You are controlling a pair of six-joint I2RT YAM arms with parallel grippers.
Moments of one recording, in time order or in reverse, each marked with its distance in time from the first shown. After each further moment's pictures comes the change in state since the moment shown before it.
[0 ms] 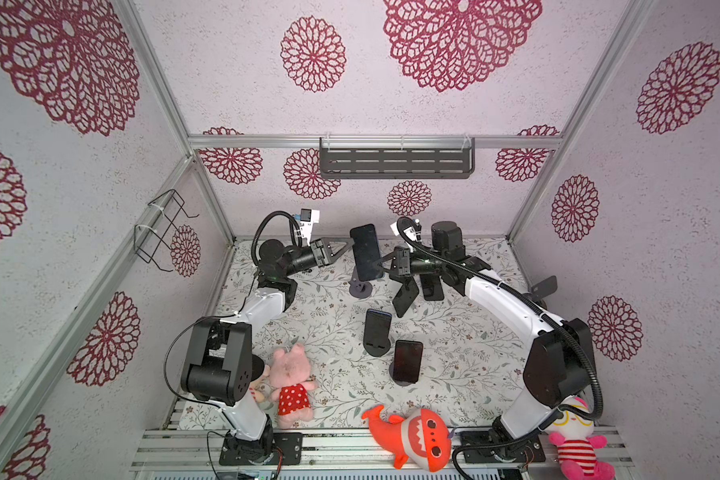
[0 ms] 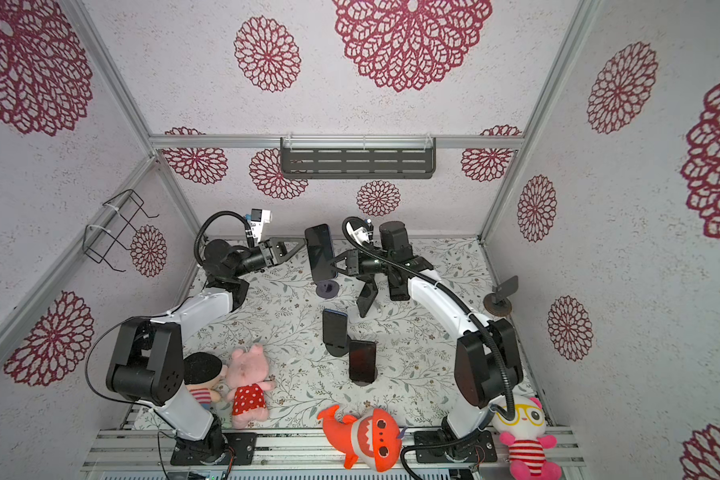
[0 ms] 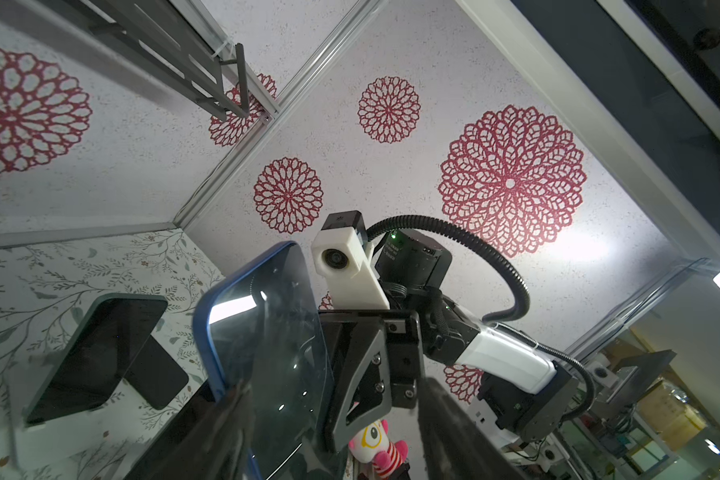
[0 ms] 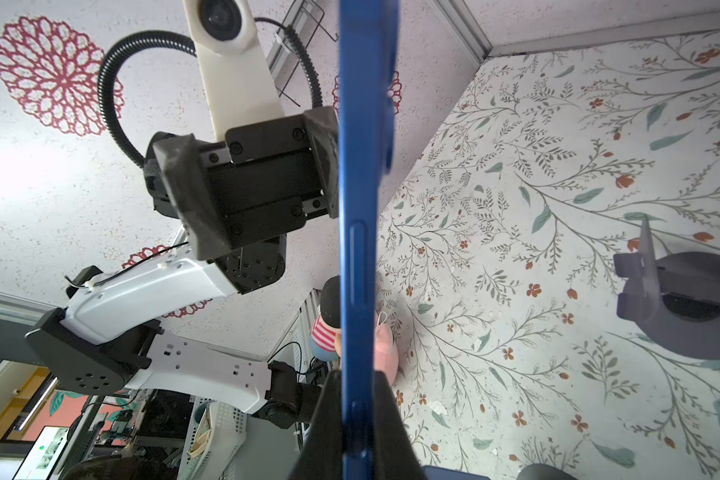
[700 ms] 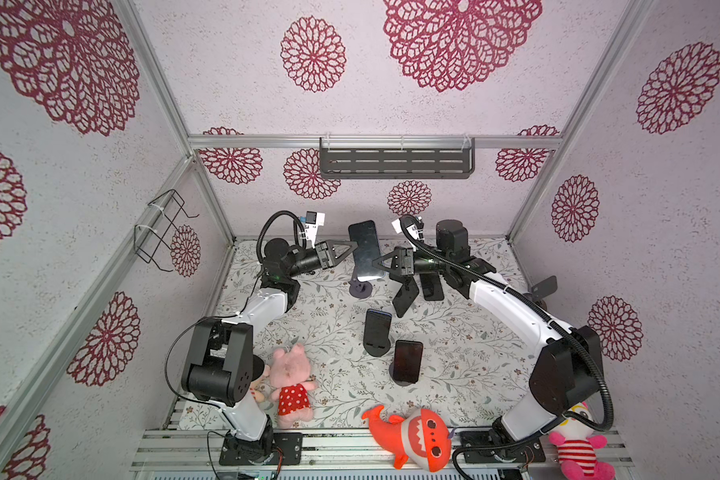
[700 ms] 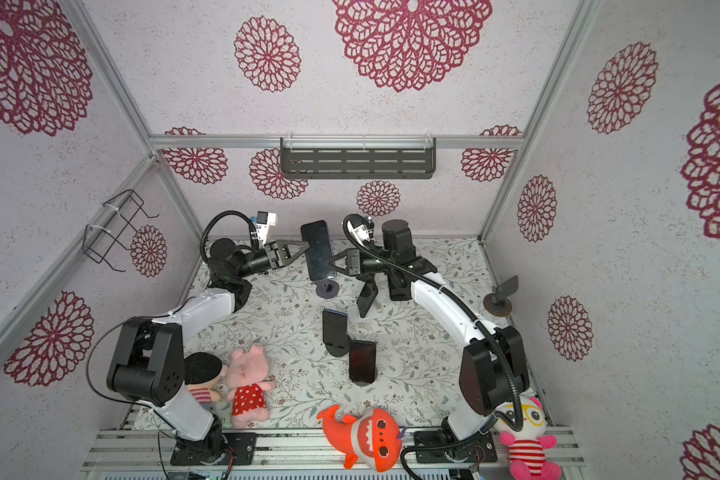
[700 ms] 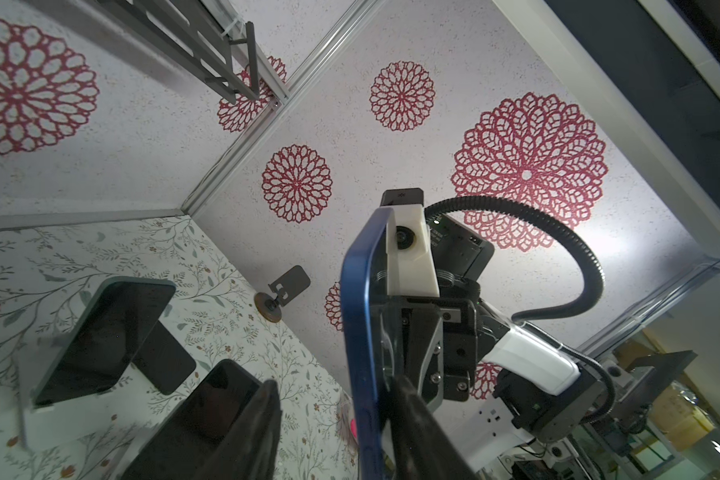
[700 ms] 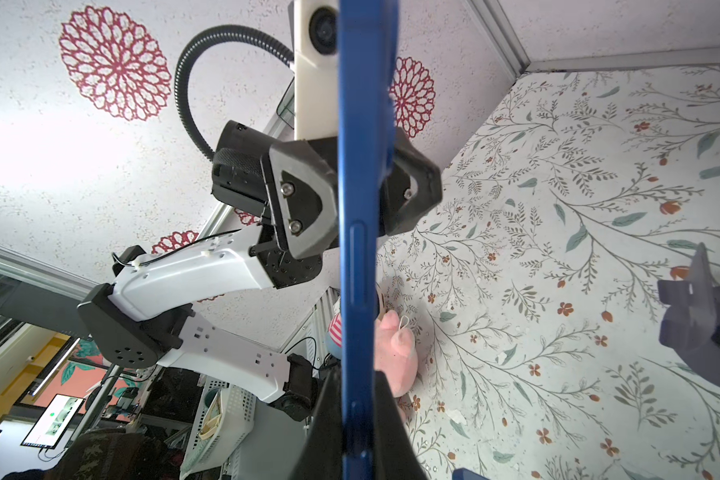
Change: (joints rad) left arm -0.027 0.000 0.000 -0.068 -0.008 0.063; right arm 0.021 -0.032 0.001 0.058 -0.053 0.018
